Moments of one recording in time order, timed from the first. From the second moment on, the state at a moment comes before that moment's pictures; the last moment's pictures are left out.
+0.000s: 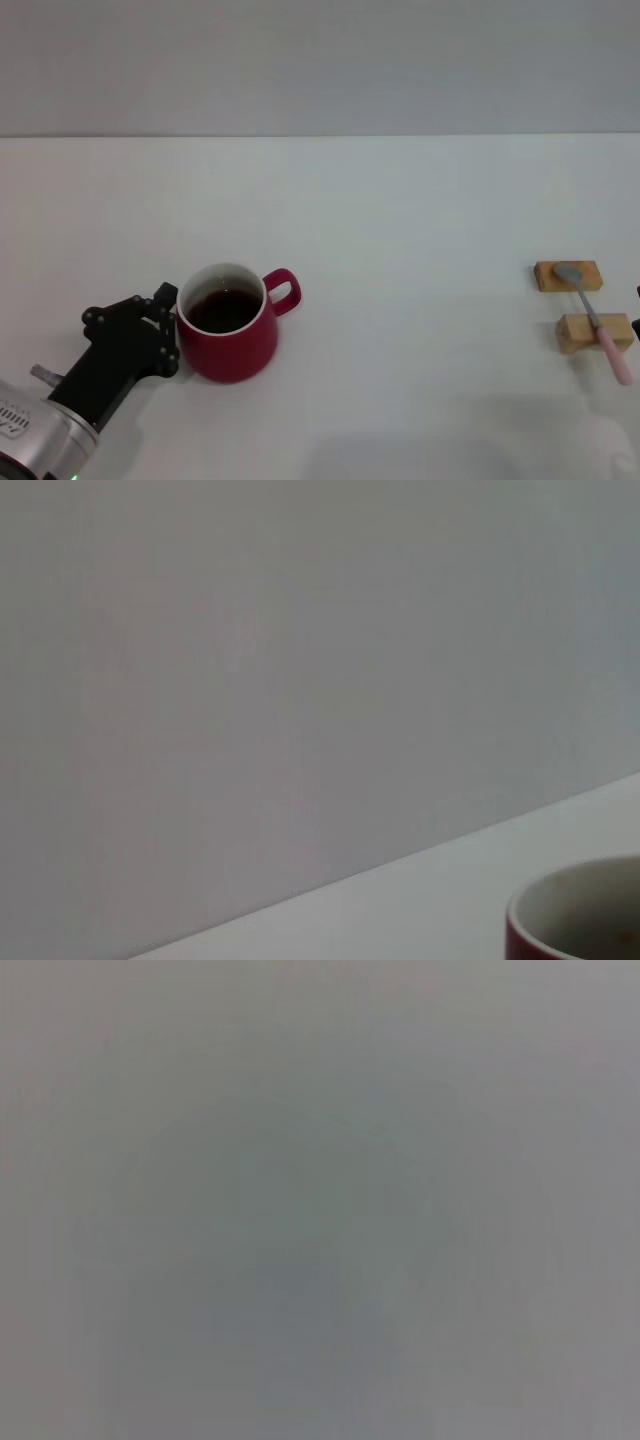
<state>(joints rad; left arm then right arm) -0.30 -2.07 -0.11 -0.24 1.91 1.25 0.08 0.09 2.09 0.05 0.40 -1.72 -1.74 0.02</state>
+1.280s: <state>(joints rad) -0.33 -2.07 -0.13 -0.25 2.00 1.25 0.08 0.08 2.09 0.04 0.40 -1.72 -1.75 0.02</state>
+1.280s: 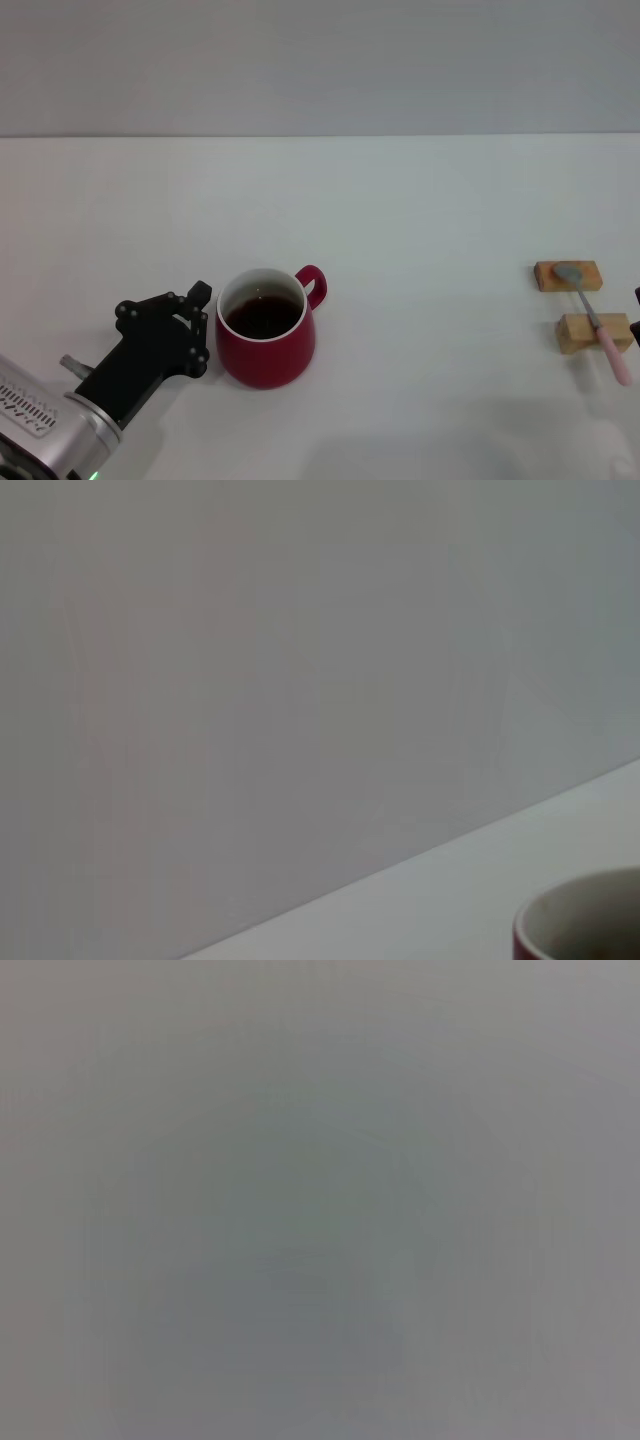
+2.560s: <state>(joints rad) -0.34 -2.08 -0.10 -0.30 2.00 1.22 0.08 0.08 2.09 0.03 0.40 -1.72 -1.76 0.02</state>
